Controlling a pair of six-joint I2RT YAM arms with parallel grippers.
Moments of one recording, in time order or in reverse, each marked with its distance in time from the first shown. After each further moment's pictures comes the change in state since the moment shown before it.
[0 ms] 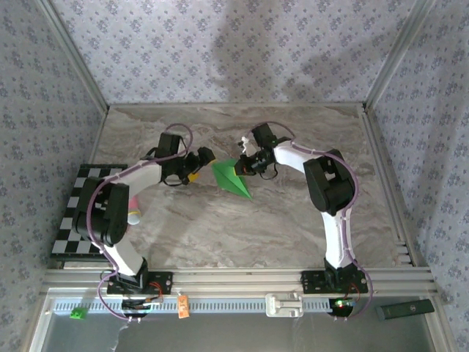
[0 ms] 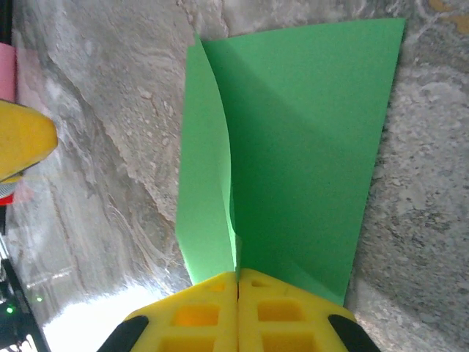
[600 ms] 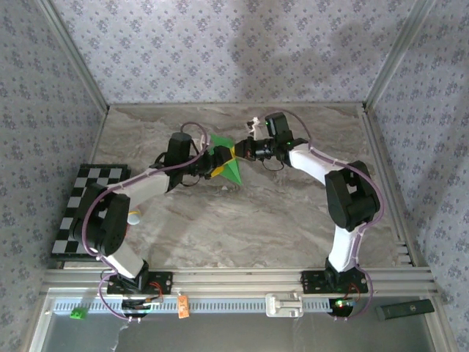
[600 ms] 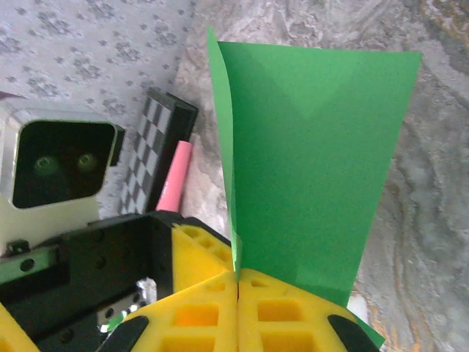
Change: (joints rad) left arm -0.143 -0.056 -0.063 0.350 0.181 -0.119; right arm -0.036 -0.241 -0.167 0.379 -0.158 0.341
